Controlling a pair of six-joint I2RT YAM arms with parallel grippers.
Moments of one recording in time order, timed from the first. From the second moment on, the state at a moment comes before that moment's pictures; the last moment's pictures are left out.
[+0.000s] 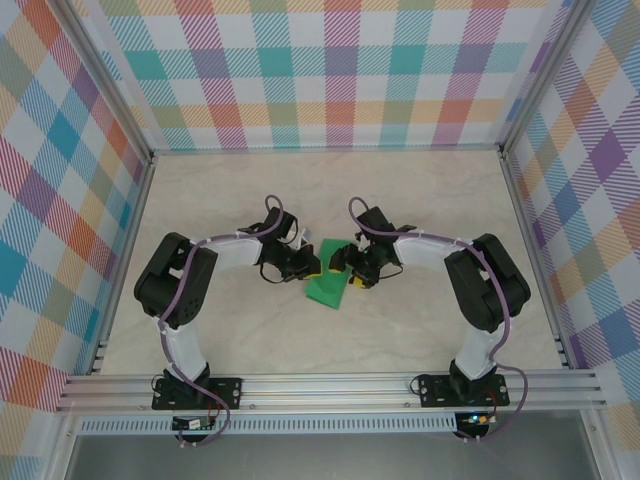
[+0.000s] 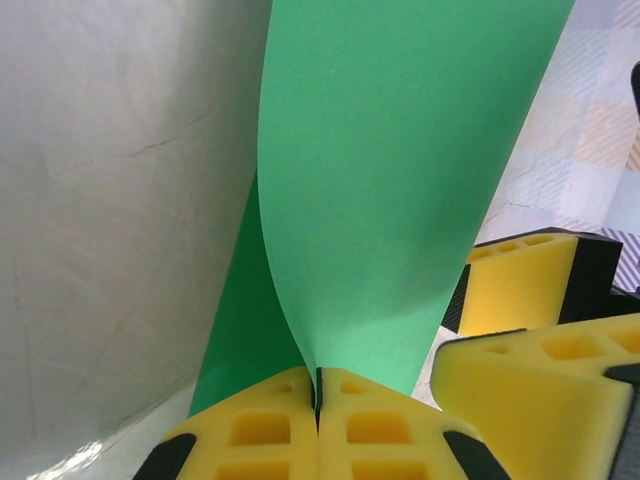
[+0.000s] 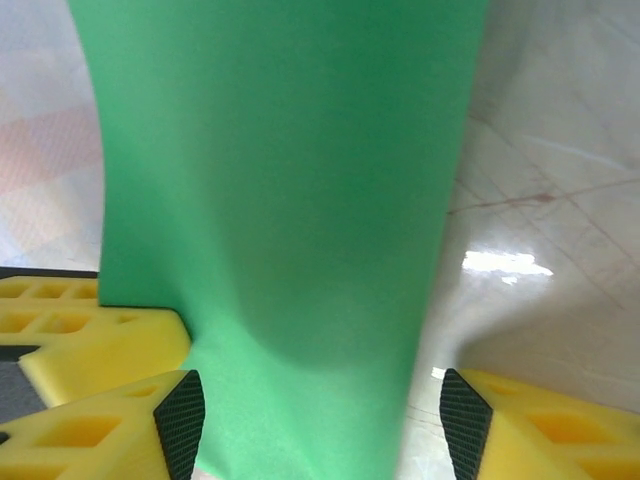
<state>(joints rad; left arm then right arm) -0.48 1.86 1.03 -0.26 0.66 -0.68 0.57 1.80 1.03 -0.39 -0.47 0.91</state>
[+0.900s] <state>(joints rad) -0.48 1.65 0.98 -0.29 0.43 -0.74 0.58 1.85 1.12 -0.58 -0.35 0.89</state>
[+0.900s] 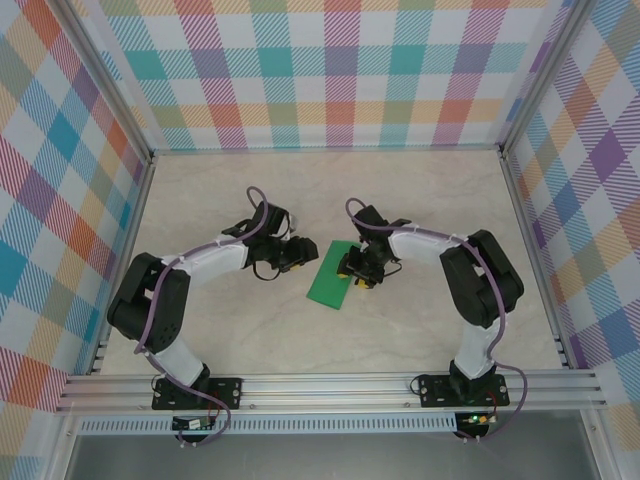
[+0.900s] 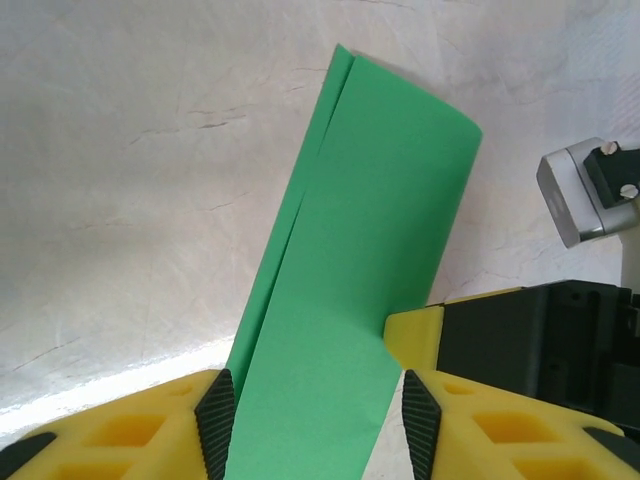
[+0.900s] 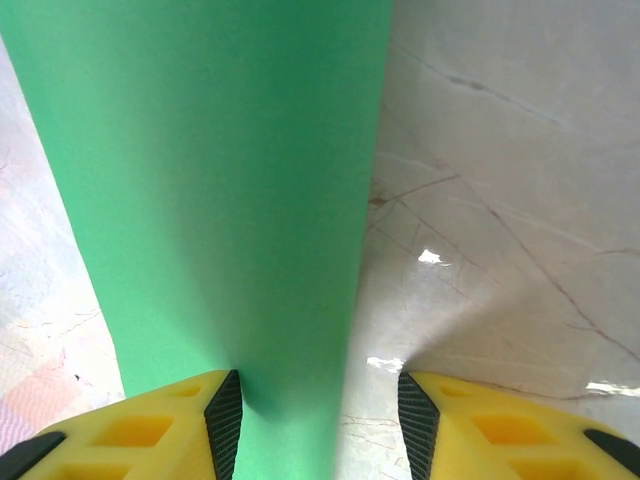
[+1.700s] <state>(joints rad) -0.49 1.76 0.95 -0.13 0.47 -0.84 0.58 1.99 1.30 -0.80 -0.35 0.88</state>
